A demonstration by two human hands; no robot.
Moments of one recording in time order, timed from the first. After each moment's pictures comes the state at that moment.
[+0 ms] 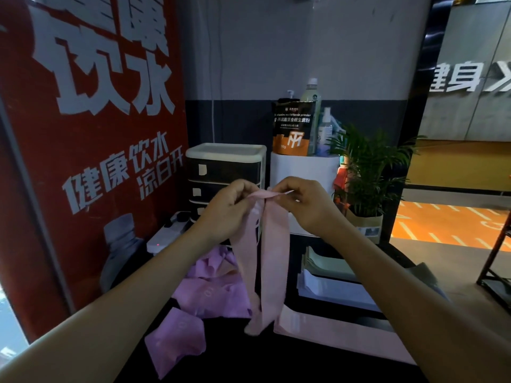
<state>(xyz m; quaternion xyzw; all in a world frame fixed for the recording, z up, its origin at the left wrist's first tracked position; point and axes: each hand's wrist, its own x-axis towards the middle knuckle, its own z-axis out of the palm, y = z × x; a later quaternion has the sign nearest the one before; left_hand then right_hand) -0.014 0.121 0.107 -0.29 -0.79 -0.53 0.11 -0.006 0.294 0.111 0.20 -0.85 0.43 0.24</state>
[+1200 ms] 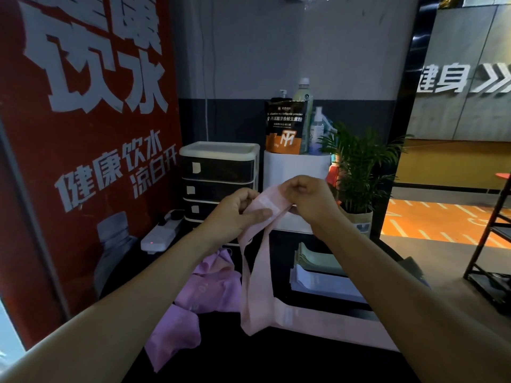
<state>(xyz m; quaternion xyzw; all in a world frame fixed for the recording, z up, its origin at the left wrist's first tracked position) -0.018 0.132 0.089 -0.27 -0.76 -0.59 -0.01 0.003 0.295 0.114 0.04 -0.76 0.62 0.21</state>
